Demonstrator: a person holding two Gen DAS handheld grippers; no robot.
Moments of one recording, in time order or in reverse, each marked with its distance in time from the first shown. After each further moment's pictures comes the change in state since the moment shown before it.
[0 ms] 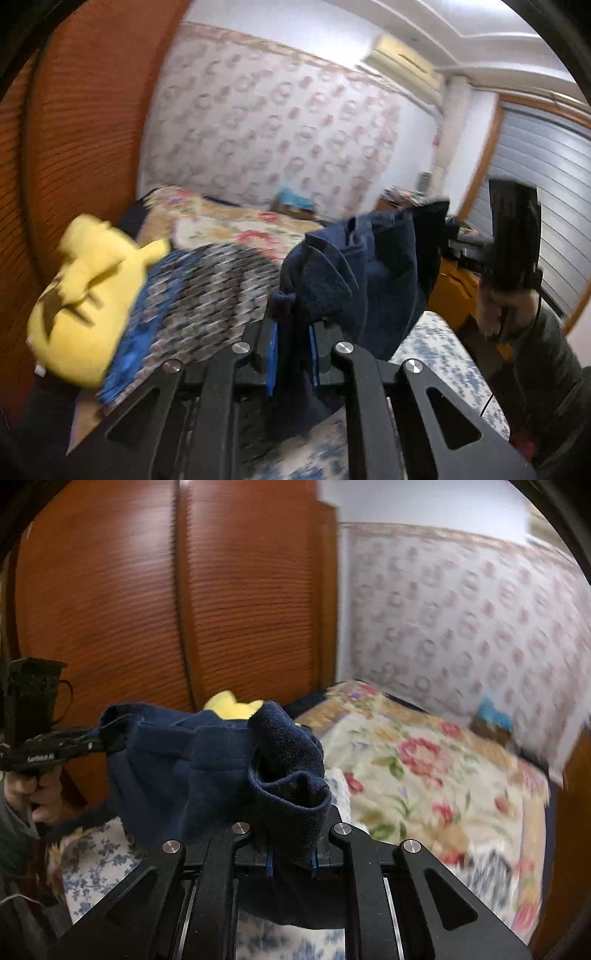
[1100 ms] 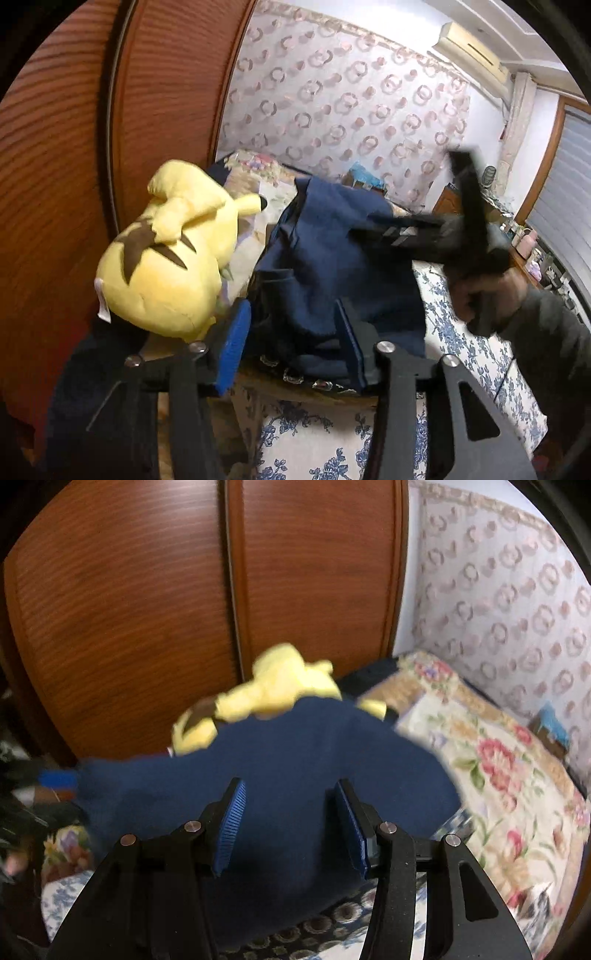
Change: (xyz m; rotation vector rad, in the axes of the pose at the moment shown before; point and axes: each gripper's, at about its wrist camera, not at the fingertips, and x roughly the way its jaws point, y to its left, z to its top) left arm -0.023 0.090 -0.057 -0.064 0.066 0.217; right arm 0.230 0.106 0.010 -0.045 0.175 0.088
